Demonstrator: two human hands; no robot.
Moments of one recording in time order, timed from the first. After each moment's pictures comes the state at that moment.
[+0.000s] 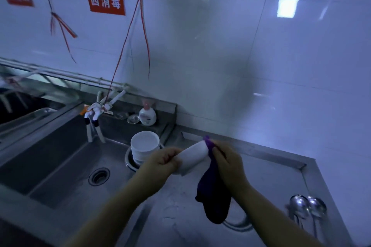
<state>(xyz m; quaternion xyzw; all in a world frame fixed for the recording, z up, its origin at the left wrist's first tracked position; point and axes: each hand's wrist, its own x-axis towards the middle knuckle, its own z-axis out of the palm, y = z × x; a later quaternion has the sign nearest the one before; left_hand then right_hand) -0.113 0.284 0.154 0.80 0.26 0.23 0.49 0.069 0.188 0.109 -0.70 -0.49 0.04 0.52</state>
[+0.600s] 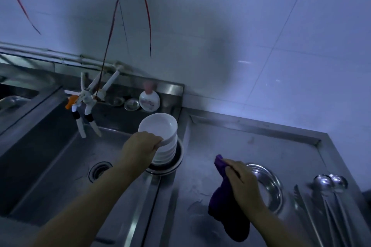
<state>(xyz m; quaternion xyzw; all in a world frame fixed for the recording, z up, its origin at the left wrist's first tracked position) -0.139 0.501 0.072 0.96 0.22 0.15 0.09 0.023 0.262 0.022 -0.81 -0.34 0.10 0.46</state>
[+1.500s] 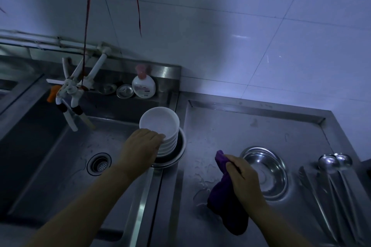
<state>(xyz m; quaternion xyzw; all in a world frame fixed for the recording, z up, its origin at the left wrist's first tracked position) -0.132 0.530 0.010 0.97 0.12 0.20 0.06 0.010 0.278 -0.010 -0.84 -0.26 0.14 0.45</state>
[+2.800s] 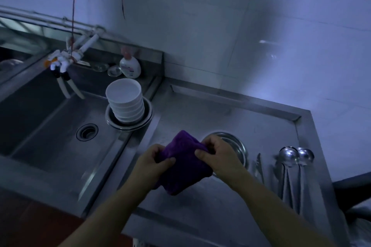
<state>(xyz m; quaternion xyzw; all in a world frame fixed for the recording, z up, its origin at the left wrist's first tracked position) -0.093 0.257 0.027 0.63 0.41 0.15 0.64 0.076 0.151 0.035 -0.72 -0.35 0.36 0.47</state>
